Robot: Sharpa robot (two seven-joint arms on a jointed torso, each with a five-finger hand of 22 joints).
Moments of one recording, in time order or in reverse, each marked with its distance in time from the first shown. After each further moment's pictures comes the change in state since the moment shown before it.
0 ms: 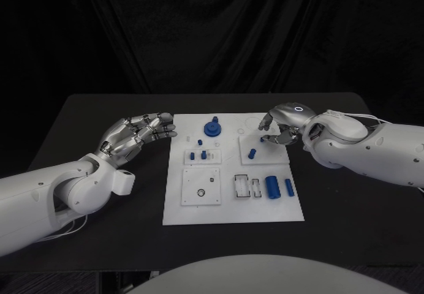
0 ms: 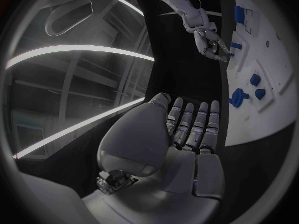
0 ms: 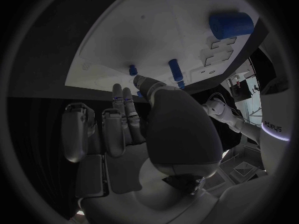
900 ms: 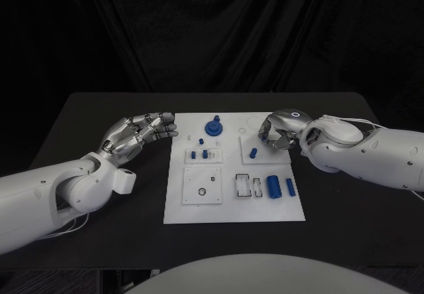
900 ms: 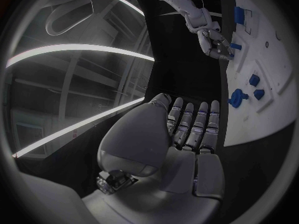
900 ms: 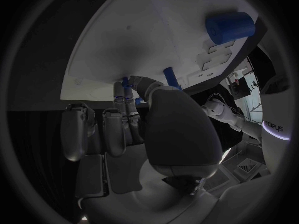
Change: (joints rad) left arm -0.004 0.001 0.000 -0.008 0.000 0.011 0.000; left_hand 0.004 0.004 0.006 0.000 0.014 0.000 0.000 0.000 -0.002 -0.004 0.003 0.003 -0.001 0.000 0.000 0.004 -0.001 0.001 0.004 0.004 0.000 0.000; right arm -0.029 0.026 0.000 -0.019 0.027 0.018 0.006; right_hand 0.043 0.026 0.023 -0.049 0.133 0.068 0.006 0.033 0.029 0.072 -0.023 -0.006 0.001 0.000 -0.007 -0.012 0.000 0.000 0.000 -0.007 -0.026 0.000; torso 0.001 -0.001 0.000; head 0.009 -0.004
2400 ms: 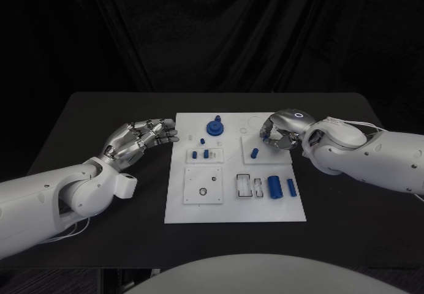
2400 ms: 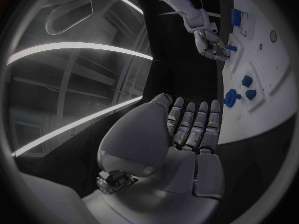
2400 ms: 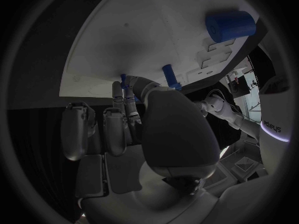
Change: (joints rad) left arm -0.029 -0.003 0.000 -0.006 0.000 0.005 0.000; left_hand 0.004 -0.004 0.022 -0.011 0.014 0.005 0.013 0.004 -0.003 0.011 0.033 0.023 0.000 -0.004 -0.004 0.022 0.000 0.000 0.007 -0.007 0.000 0.002; right arm -0.009 -0.013 0.004 0.013 0.002 -0.051 0.012; right_hand 0.050 0.047 -0.010 -0.068 -0.010 0.045 -0.007 0.047 0.055 0.021 -0.007 0.052 0.043 0.001 -0.014 -0.014 0.000 0.000 0.000 -0.014 -0.018 0.001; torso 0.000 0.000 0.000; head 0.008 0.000
